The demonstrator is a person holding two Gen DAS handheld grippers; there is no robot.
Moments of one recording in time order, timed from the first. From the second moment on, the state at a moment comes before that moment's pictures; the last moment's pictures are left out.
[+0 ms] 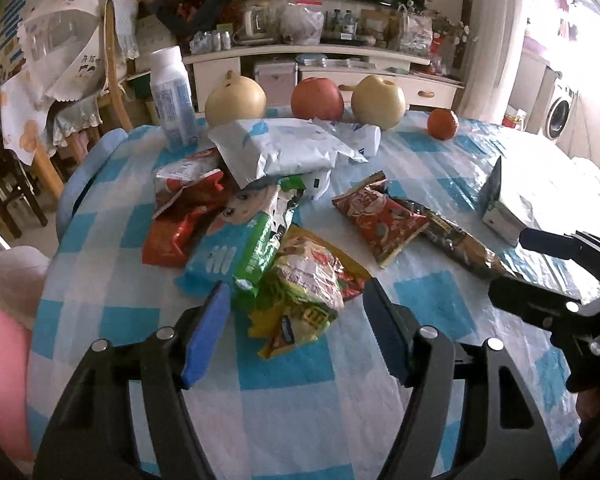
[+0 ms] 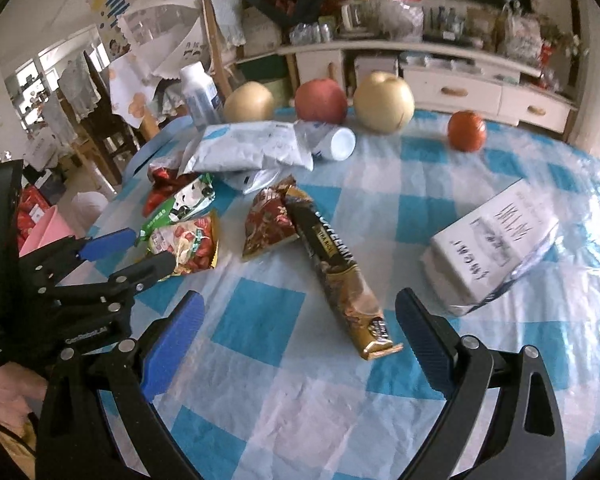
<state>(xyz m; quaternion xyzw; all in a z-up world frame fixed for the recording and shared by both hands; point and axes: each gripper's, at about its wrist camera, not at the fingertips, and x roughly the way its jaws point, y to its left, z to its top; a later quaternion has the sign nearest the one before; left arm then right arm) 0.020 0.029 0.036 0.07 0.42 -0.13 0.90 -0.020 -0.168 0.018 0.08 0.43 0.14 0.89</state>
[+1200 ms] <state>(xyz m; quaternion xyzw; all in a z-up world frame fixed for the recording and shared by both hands) 0.041 0.007 0.011 0.15 0.43 -0.18 0.87 0.023 -0.153 -0.013 -0.02 0.44 0.08 0.89</state>
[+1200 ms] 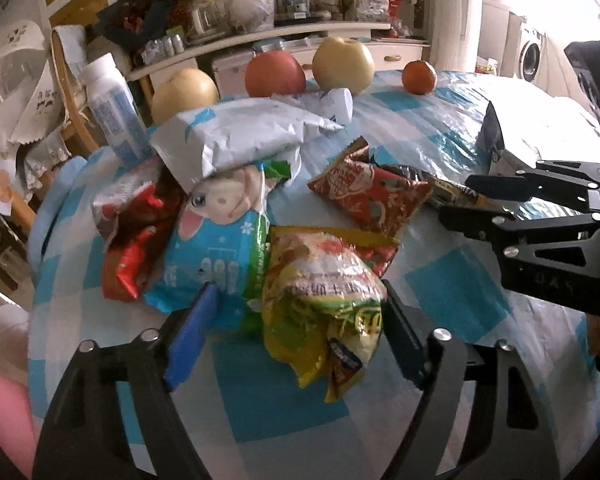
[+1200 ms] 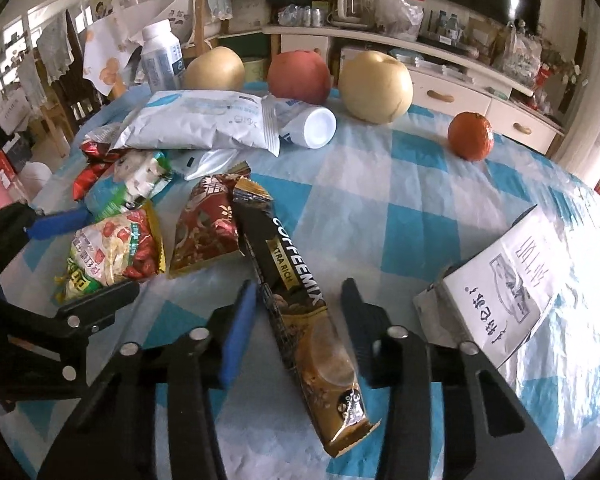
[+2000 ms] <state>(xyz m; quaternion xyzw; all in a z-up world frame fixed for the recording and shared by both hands) 0.025 0.040 0.025 0.08 0.44 -0.20 0.87 0.008 -0.168 0.002 0.06 0.43 0.08 0.90</state>
